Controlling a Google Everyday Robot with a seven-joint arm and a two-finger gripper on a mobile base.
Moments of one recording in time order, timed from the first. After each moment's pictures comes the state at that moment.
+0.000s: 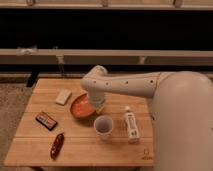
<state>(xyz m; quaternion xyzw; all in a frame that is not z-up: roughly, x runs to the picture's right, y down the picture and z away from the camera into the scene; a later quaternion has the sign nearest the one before) -0.023 0.123 0.813 -0.30 -0.14 -0.39 0.86</state>
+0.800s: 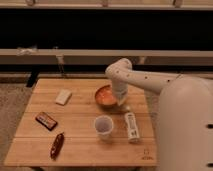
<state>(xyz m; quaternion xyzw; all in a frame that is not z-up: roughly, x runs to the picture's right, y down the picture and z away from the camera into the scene) 0.081 0.074 0.861 -0.33 -0.07 -0.27 0.90</state>
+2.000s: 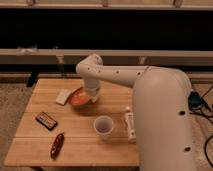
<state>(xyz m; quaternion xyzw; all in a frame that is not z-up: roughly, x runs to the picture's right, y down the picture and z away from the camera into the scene) -0.071 0.069 0.835 -0.29 -0.16 -0.39 0.86</state>
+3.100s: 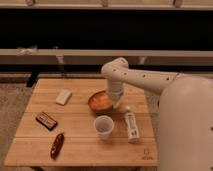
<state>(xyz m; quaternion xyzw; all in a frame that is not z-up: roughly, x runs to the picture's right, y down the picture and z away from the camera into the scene) 0.065 0.087 0.836 -0.37 -0.12 -0.31 0.87</state>
